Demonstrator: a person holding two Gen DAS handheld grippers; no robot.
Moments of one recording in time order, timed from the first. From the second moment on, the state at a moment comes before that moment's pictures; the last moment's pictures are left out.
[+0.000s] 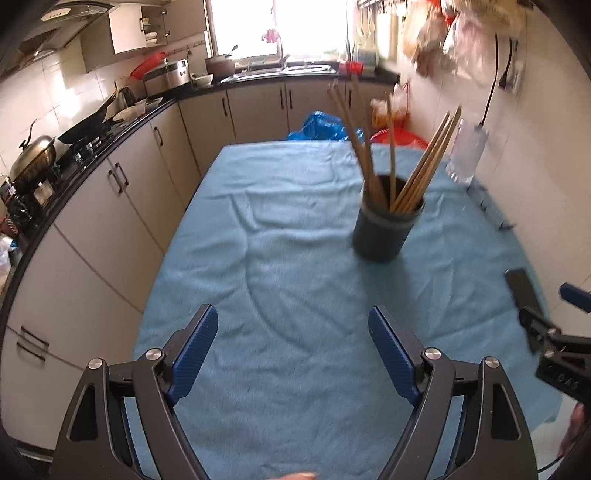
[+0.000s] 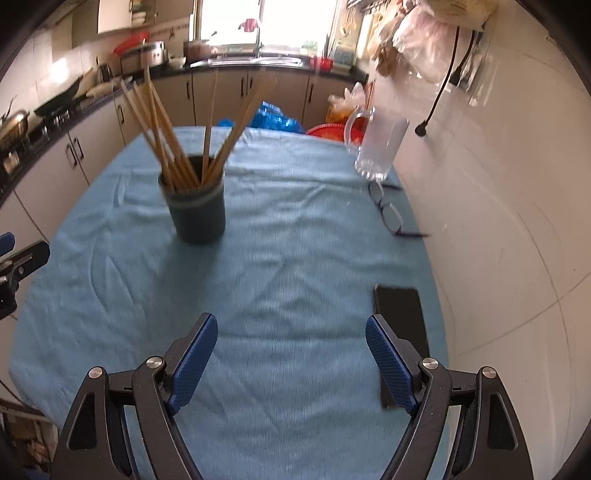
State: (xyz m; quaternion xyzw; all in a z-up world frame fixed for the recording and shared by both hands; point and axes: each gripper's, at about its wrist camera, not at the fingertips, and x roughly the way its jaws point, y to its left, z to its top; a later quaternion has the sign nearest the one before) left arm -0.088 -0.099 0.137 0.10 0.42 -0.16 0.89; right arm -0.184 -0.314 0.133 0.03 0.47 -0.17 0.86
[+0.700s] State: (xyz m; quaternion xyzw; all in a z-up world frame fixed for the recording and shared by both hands) left arm -0.087 -0.091 0.138 0.11 0.41 -0.12 0.90; right arm -0.193 -0.304 0.122 0.01 0.49 -0.18 0.85
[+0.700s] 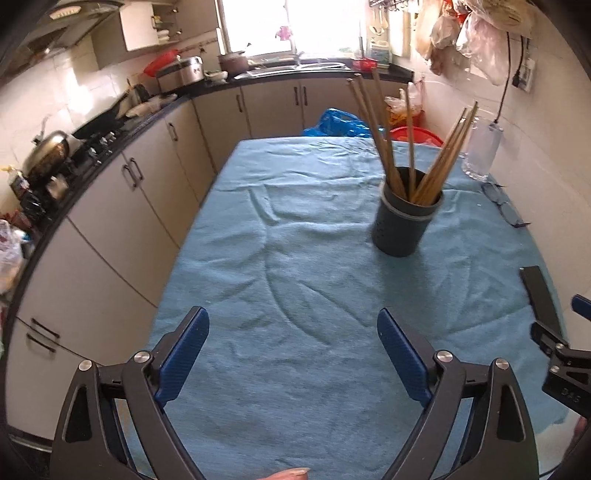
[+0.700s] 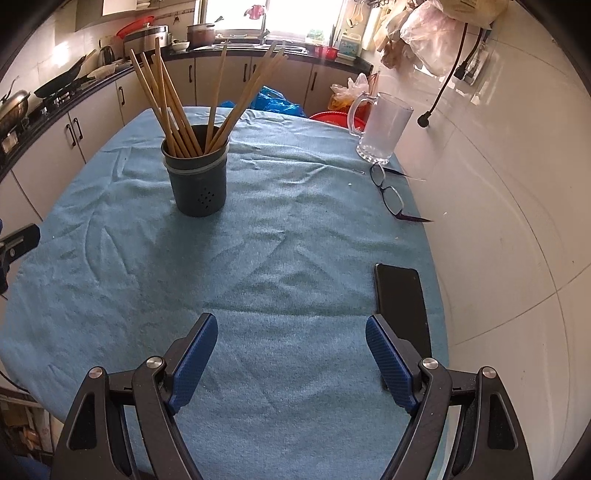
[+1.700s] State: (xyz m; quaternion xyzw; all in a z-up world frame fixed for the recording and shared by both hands) left arm -0.093 -0.087 0.146 0.11 0.41 -0.13 0.90; right arm -0.189 -0.301 0.131 0.01 0.47 -0.17 0.87
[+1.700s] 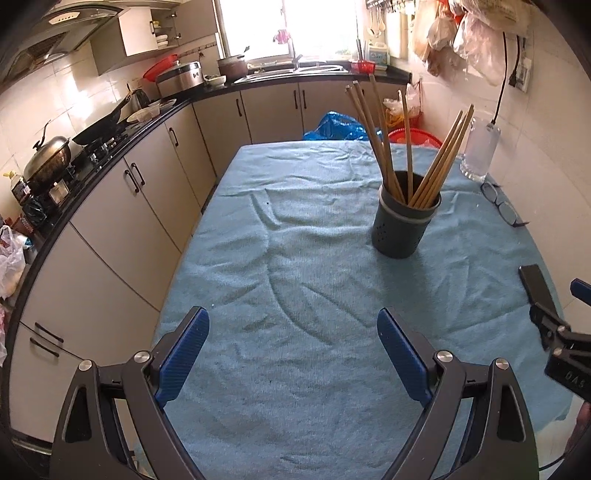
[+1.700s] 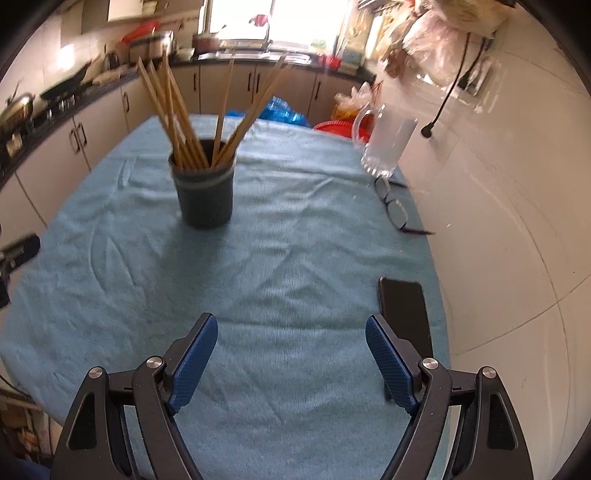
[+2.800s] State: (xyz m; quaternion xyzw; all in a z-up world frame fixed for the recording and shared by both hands) left arm -0.088 -0.097 0.139 0.11 0.41 -0.14 0.89; right arm -0.187 -0.303 0.132 0.01 0.47 -0.17 0.87
